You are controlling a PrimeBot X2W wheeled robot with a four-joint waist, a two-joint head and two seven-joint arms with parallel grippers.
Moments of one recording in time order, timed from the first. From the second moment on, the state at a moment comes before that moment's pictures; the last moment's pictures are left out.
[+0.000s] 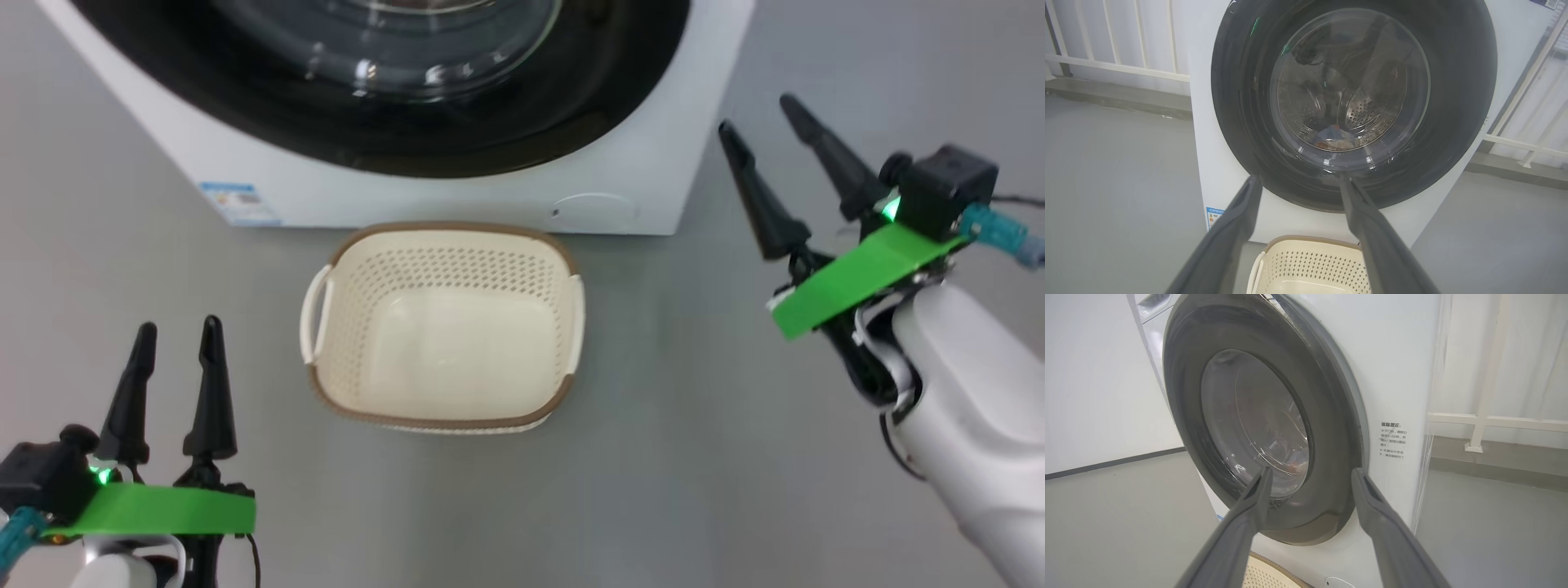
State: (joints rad) left arm -0.23 0.21 -0.07 0.21 -0.51 -0.13 -0.26; right arm -0.73 -0.35 0.53 0.43 0.63 0.13 -0.26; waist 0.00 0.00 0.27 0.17
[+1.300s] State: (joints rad) left arm -0.06 0.17 0.02 0.21 -0.46 -0.13 -0.26; right arm -0.23 -0.32 0.31 0.24 0.60 0.13 -0.26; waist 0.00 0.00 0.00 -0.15
